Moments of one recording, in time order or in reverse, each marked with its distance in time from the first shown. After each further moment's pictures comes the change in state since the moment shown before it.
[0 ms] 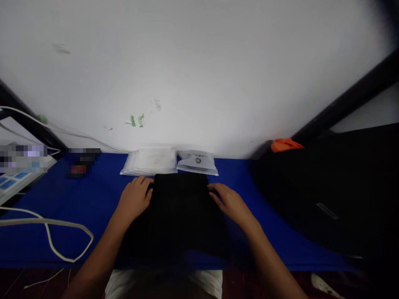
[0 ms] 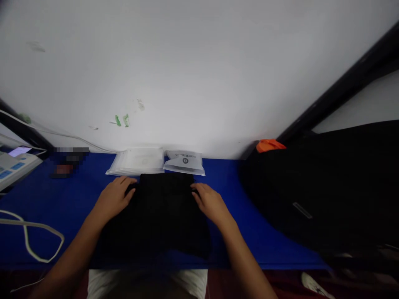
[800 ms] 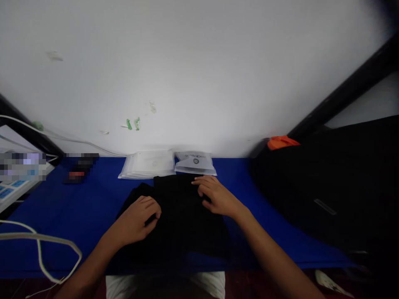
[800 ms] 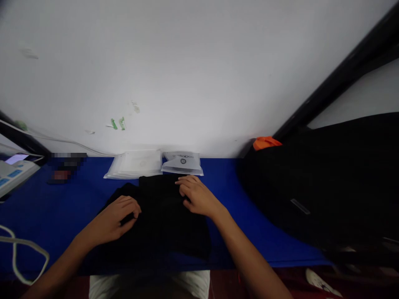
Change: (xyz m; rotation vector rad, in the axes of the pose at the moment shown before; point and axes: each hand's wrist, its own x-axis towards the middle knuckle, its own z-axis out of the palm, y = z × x) left_hand -0.031 0.010 -0.016 -0.361 -0.204 0.468; right_hand 0.032 -0.019 -0.010 0.054 -0.117 -0.414
